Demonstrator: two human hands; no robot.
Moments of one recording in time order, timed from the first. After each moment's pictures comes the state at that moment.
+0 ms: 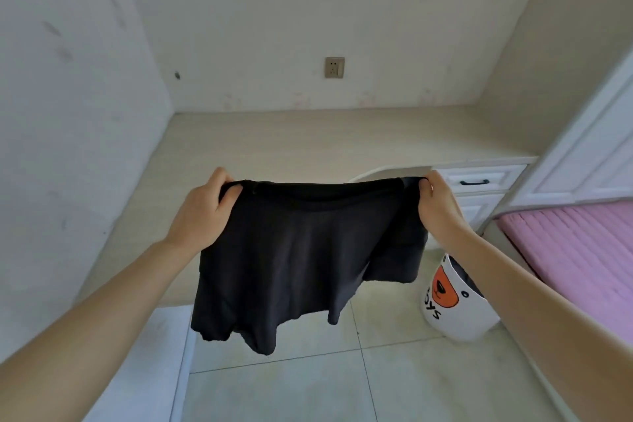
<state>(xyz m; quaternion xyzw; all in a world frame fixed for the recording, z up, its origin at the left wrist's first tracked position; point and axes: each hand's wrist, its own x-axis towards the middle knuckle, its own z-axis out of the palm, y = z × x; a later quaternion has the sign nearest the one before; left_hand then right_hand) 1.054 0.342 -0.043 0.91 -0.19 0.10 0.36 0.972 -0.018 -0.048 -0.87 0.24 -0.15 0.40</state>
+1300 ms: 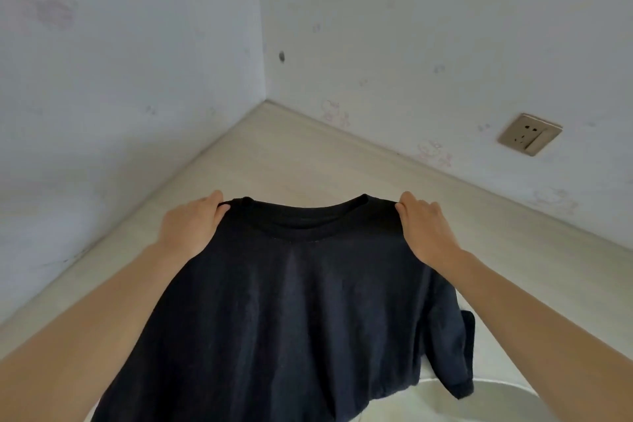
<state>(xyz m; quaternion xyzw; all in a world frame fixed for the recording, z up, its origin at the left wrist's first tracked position) 1.440 0.378 -0.182 0.99 0.14 0.04 0.05 1.555 0.004 -0.146 -0.98 -0.17 0.01 0.11</state>
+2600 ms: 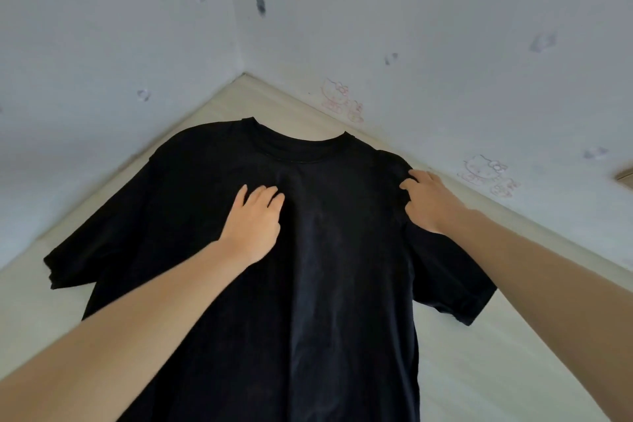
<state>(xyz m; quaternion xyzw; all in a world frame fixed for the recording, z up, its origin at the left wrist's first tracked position) 1.667 0.318 -0.305 0.99 0.05 -0.08 0.04 1.825 0.039 -0.266 -0.96 -0.23 0.18 -0.03</state>
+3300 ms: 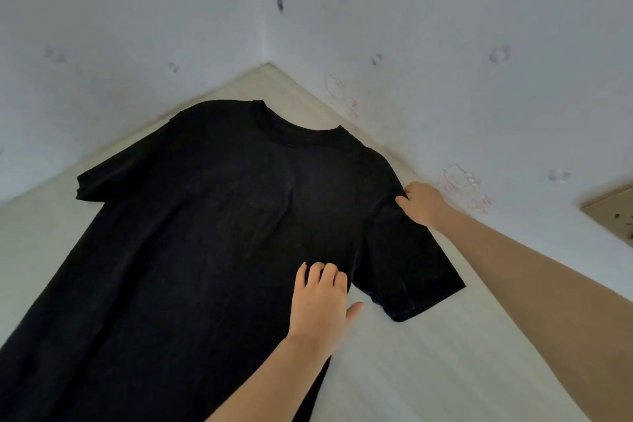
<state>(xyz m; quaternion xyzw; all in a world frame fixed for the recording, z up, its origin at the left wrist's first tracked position) 1.603 0.048 -0.292 0.97 0.17 -0.06 0.13 1.873 -0.021 -0.281 -0.94 -0.22 0.25 0.08</state>
